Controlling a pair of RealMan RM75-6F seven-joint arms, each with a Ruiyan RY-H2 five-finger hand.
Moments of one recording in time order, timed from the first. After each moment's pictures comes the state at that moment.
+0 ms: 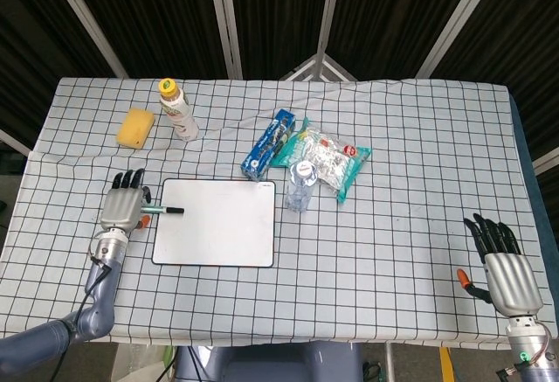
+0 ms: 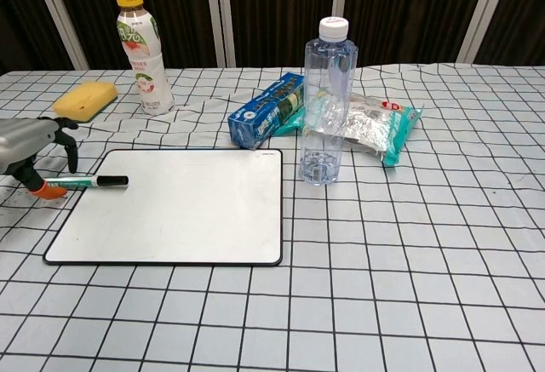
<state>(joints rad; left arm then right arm) -0.56 -1.66 -0.23 -1.20 0.94 1.02 0.56 0.10 -1.12 0.04 -1.65 -1.49 1.41 -0.03</state>
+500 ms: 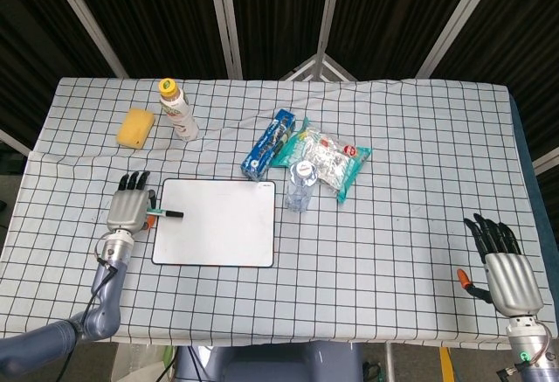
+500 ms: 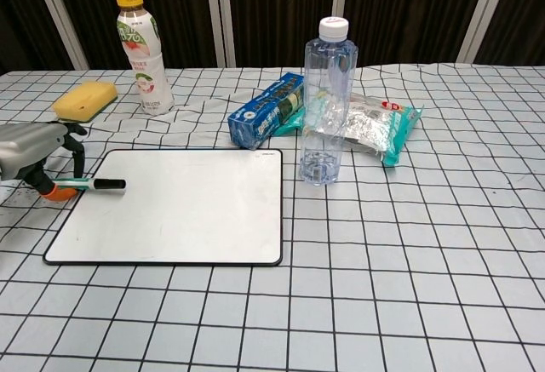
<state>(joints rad) -0.57 -1.69 -0.22 -1.19 0.95 1.03 0.53 0.10 -1.12 0.04 -1.66 -1.48 1.41 -0.02</state>
